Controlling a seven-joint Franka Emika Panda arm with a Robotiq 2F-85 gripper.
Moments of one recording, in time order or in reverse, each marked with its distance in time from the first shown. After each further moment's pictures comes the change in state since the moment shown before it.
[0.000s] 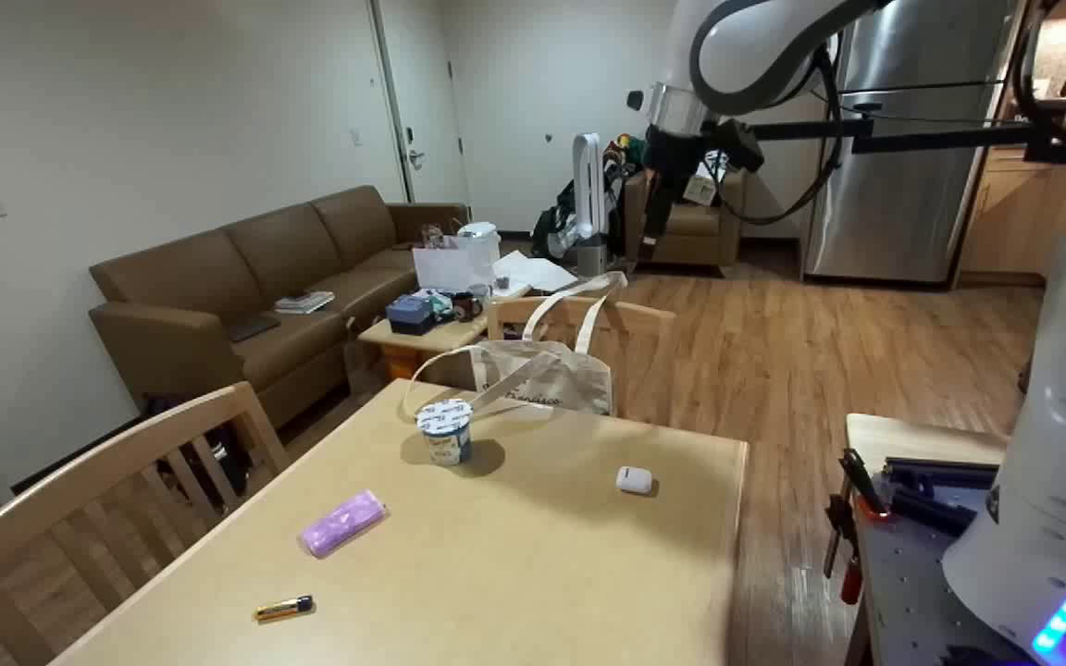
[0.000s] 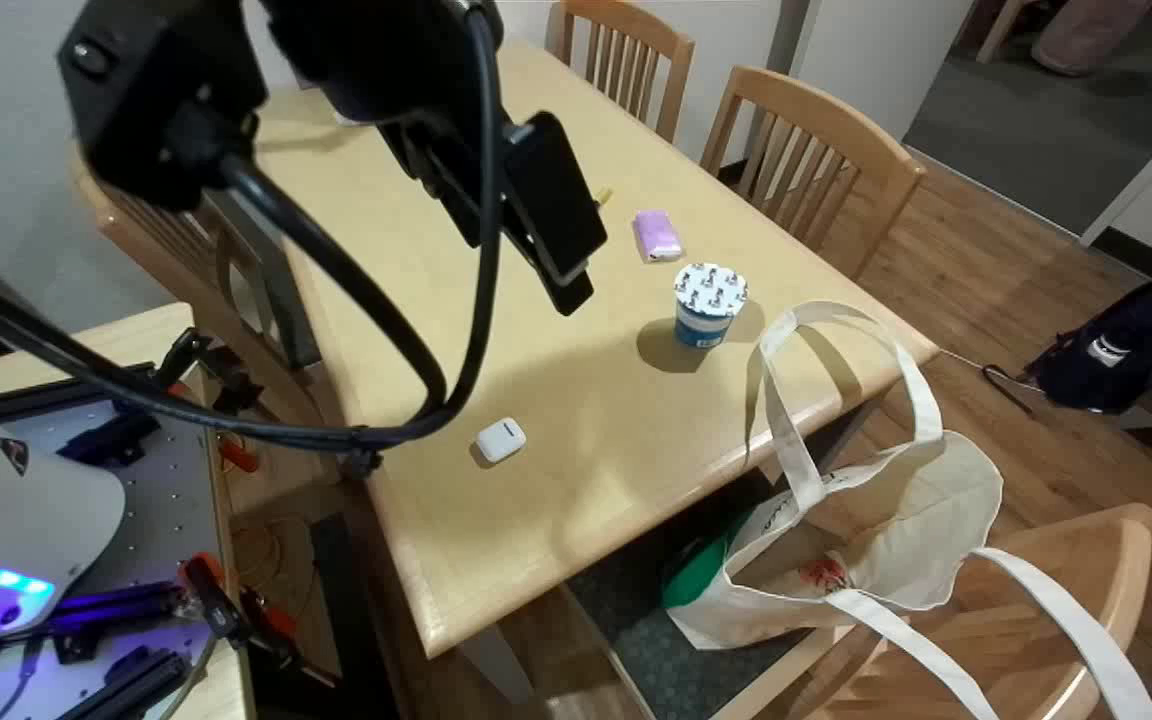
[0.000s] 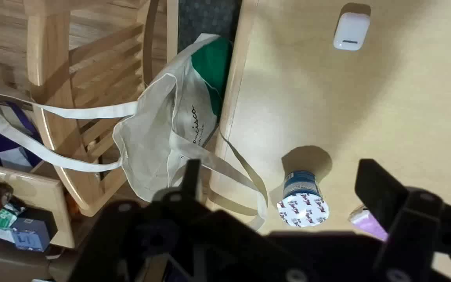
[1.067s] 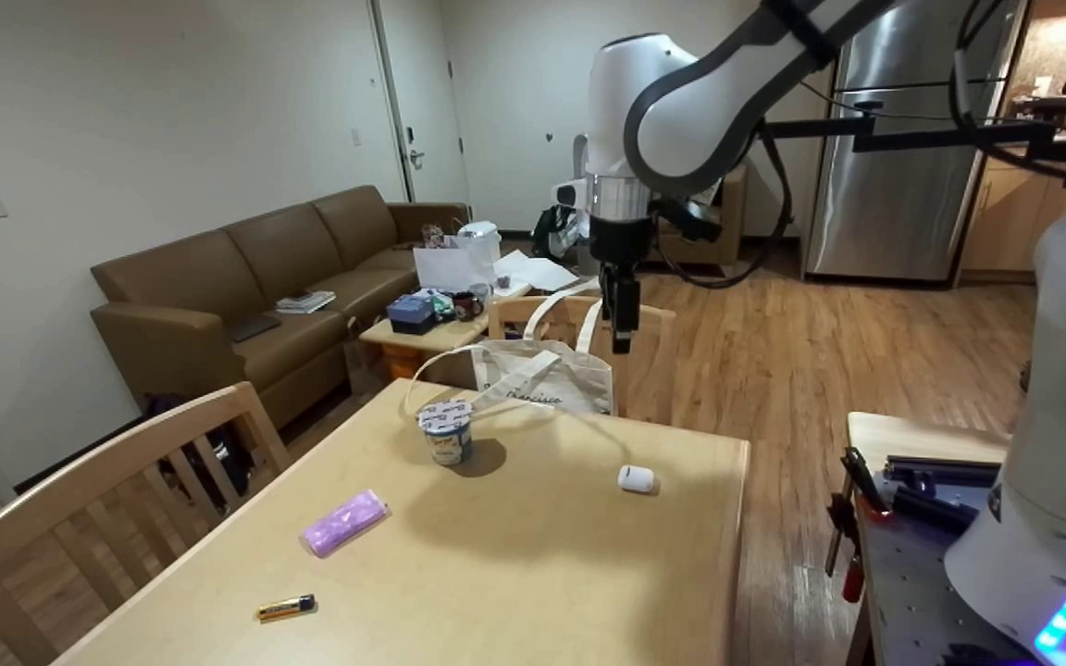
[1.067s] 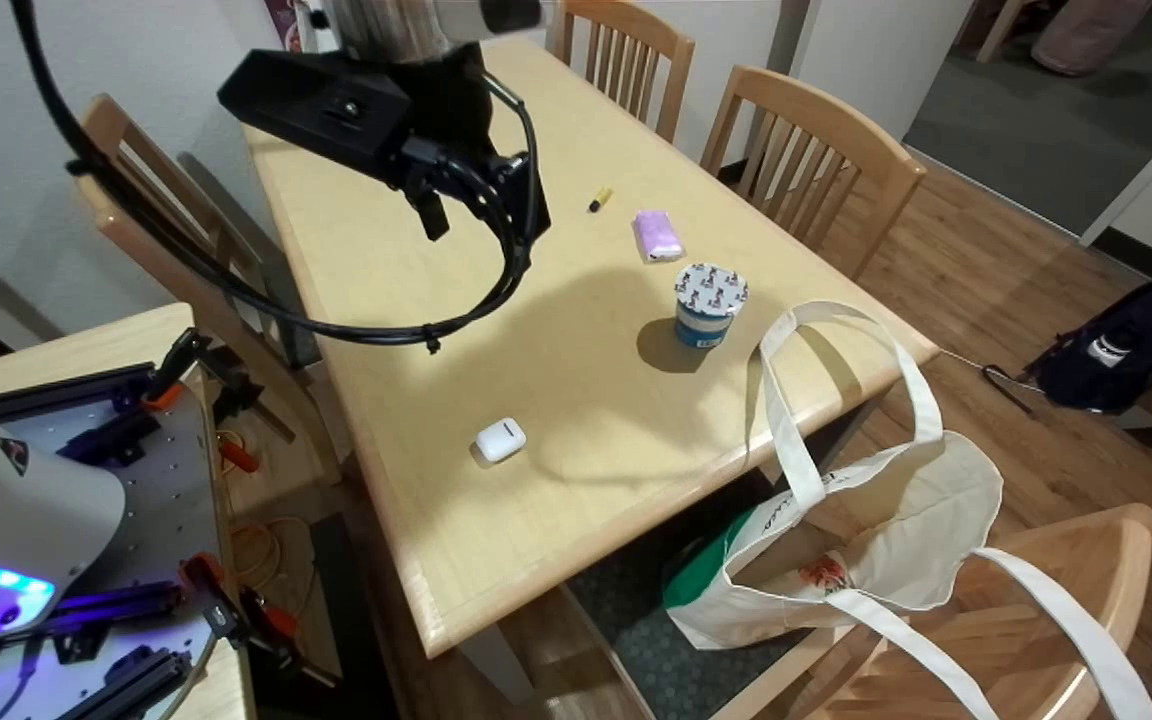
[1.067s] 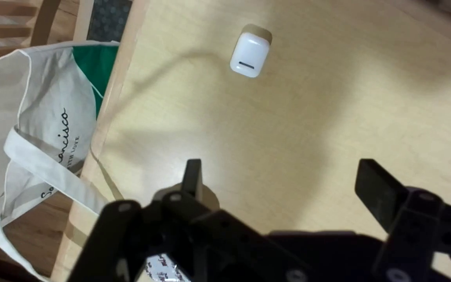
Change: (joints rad) arm 0.126 0.185 0.154 -0.009 0.090 -0.039 -0.029
